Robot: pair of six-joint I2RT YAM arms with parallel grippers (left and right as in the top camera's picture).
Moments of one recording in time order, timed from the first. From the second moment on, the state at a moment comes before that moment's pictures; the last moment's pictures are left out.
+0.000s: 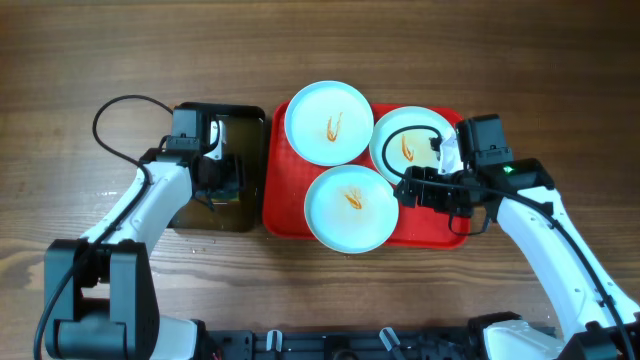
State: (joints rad) left arm -0.08 1.62 0.89 -0.53 0.10 -0.19; right arm 0.17 1.35 0.89 -0.83 -0.35 0.31
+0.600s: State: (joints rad) left arm -0.08 1.69 0.89 -0.52 0.09 -0.19; right arm 0.17 1.35 0.89 -0.84 -0.35 0.33
